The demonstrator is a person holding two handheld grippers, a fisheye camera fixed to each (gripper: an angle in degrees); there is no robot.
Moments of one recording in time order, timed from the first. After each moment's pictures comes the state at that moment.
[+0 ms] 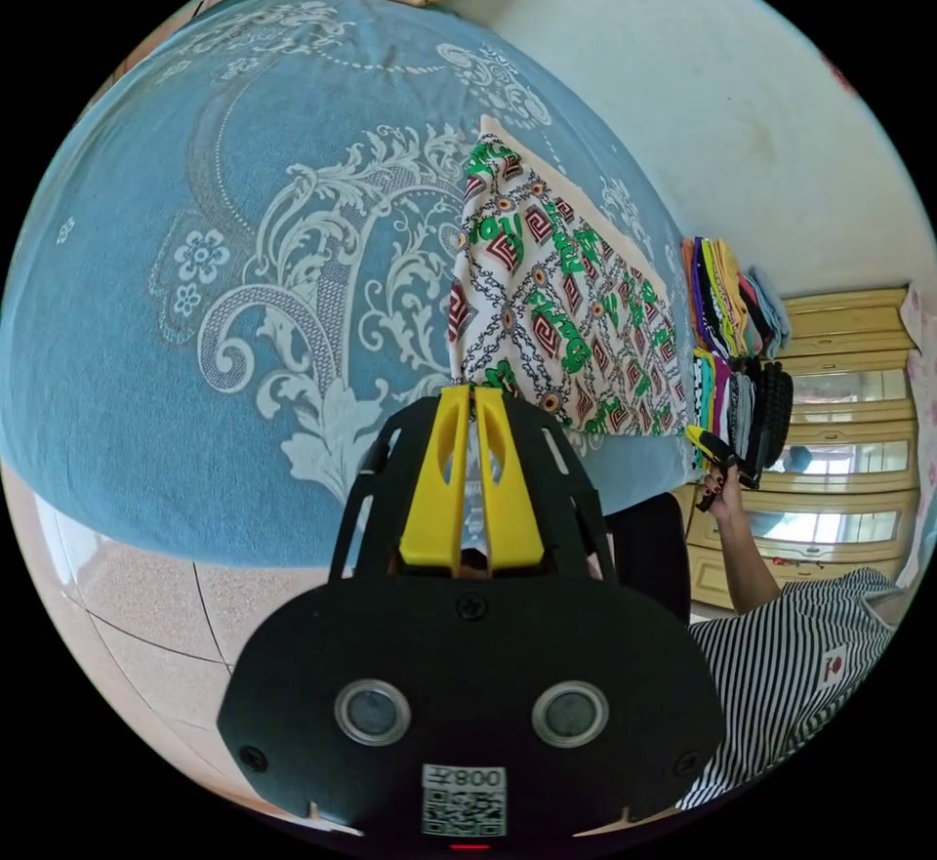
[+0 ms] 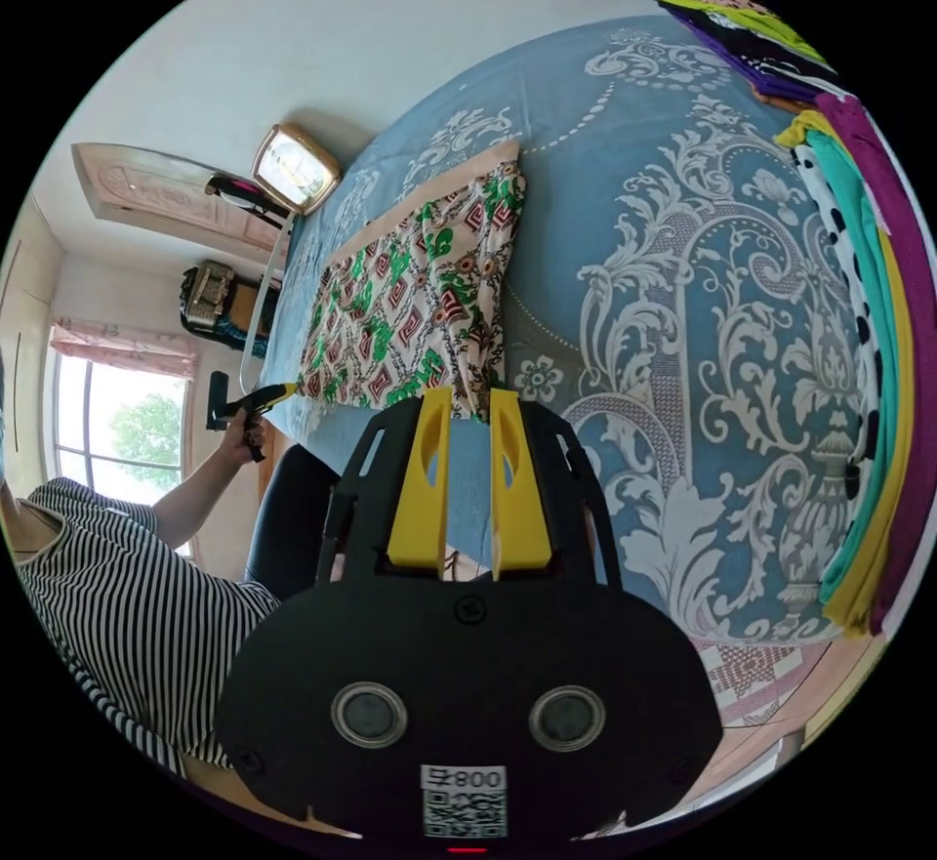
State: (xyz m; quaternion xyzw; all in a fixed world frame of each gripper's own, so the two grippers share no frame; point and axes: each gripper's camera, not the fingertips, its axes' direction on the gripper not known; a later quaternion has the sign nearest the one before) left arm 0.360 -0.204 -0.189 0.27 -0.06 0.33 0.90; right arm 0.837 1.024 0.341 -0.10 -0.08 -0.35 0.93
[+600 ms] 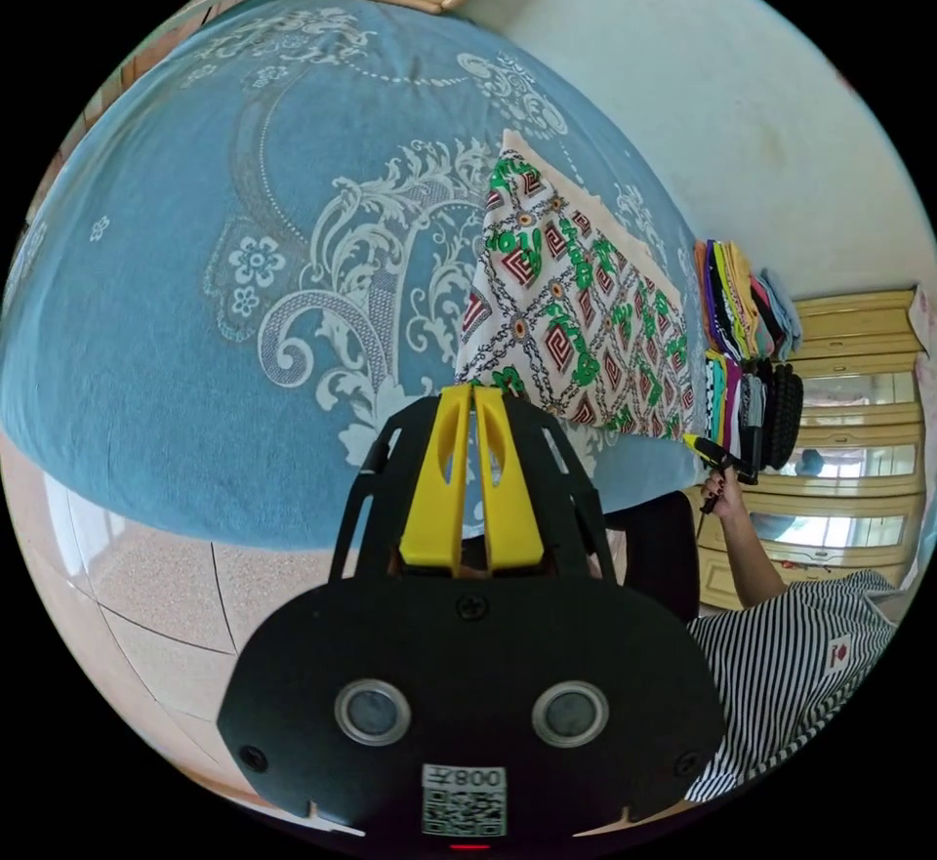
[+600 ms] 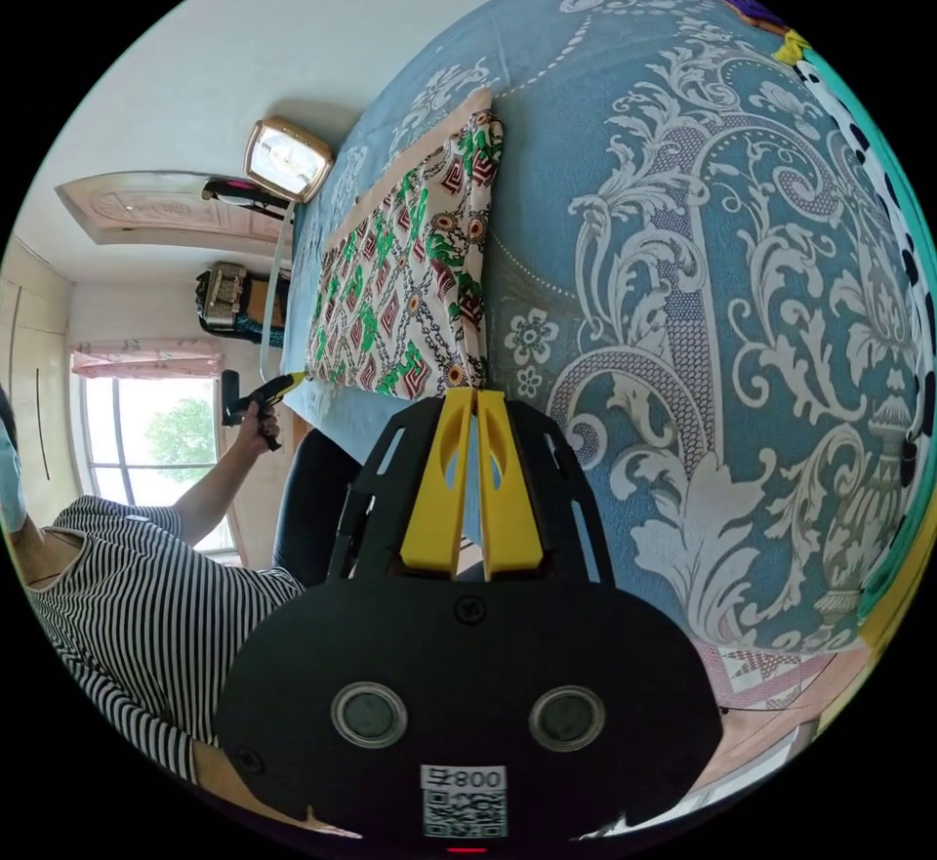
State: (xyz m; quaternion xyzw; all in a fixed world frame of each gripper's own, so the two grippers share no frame) left arm 0.403 -0.138 -0.113 0.28 -0.07 0.32 0.90; right arm 0.899 1.044 0.476 -0.17 -0.10 -0.32 0.93
